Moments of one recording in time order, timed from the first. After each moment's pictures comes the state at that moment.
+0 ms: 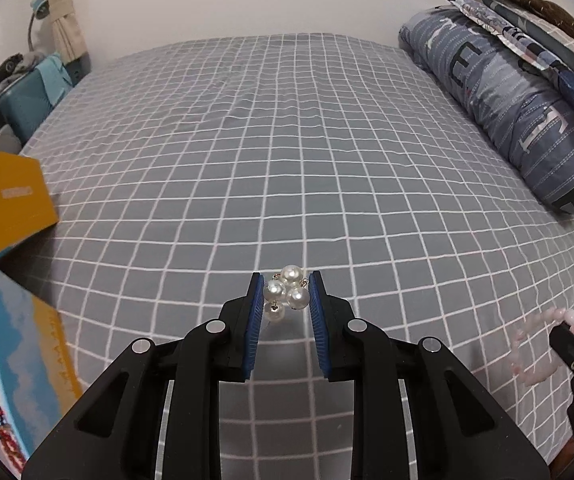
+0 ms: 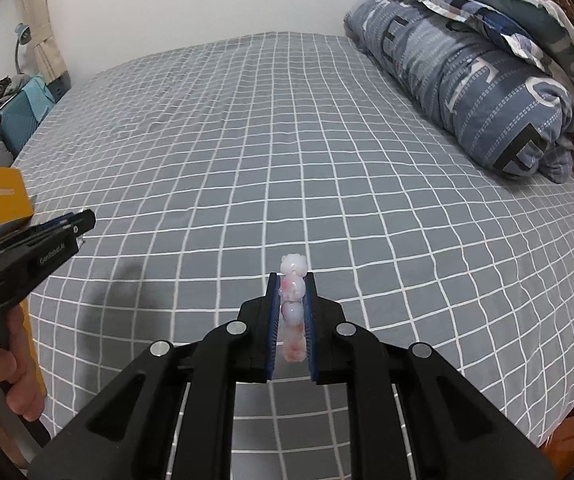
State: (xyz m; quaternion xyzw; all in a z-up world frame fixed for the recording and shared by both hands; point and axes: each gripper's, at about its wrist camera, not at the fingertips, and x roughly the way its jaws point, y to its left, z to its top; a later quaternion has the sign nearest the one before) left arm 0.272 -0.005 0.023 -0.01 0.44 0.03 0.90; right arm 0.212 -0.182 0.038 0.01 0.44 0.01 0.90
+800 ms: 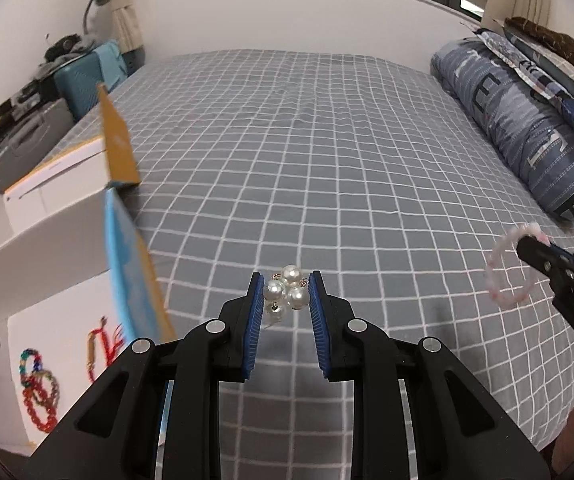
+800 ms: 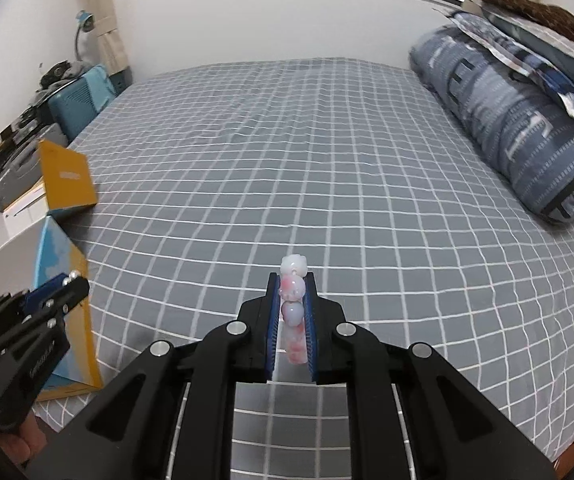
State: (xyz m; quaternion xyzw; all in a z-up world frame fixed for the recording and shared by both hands) left arm 0.152 0.074 0.056 -0.04 0.42 0.08 0.91; right arm 0.184 -0.088 0.072 -0.02 0.40 0.10 0.91
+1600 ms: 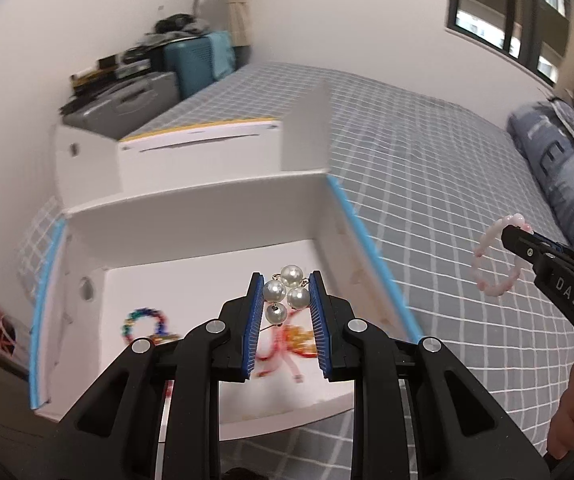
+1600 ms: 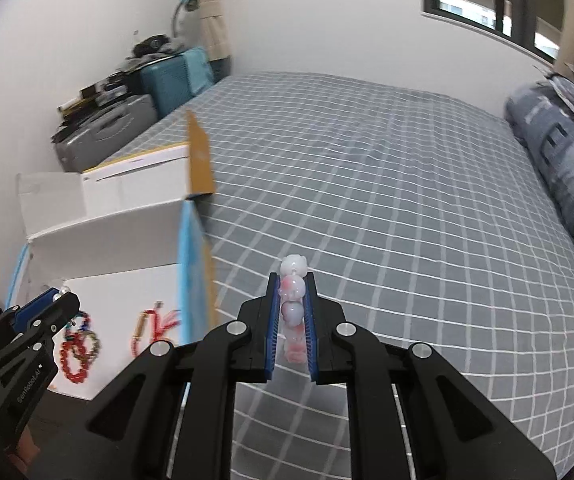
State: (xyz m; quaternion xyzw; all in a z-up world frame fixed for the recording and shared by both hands) left arm 0.037 0.222 0.090 -0.10 0.37 0.21 0.90; right arm 0.131 0.090 0.100 -0.06 0.36 0.23 0.90
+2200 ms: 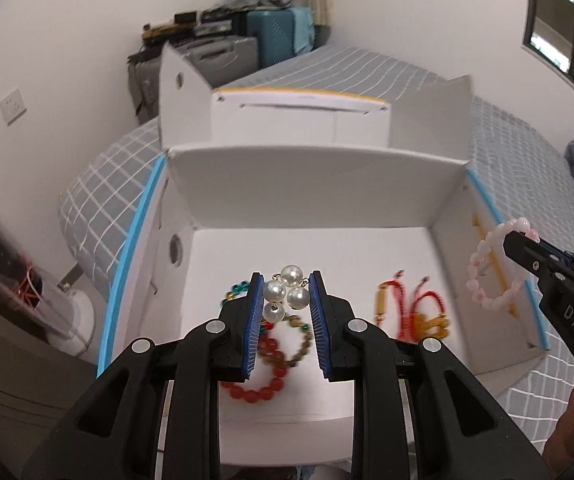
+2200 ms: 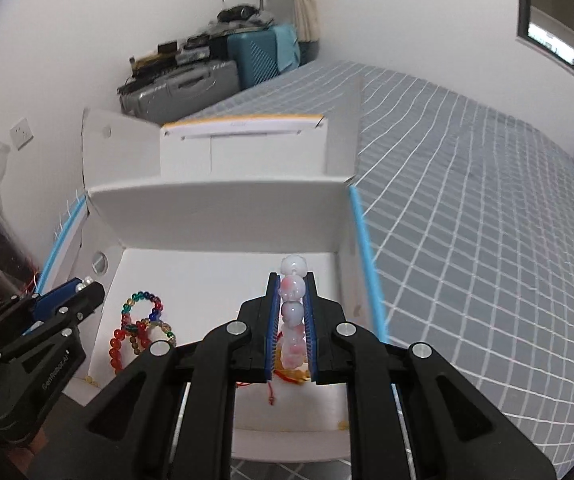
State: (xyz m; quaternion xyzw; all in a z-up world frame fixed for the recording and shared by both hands) left arm -0.015 0.319 0.054 -0.14 0.40 0.30 0.86; right arm 0.093 0.225 0.063 -0.12 0.38 0.32 0.86
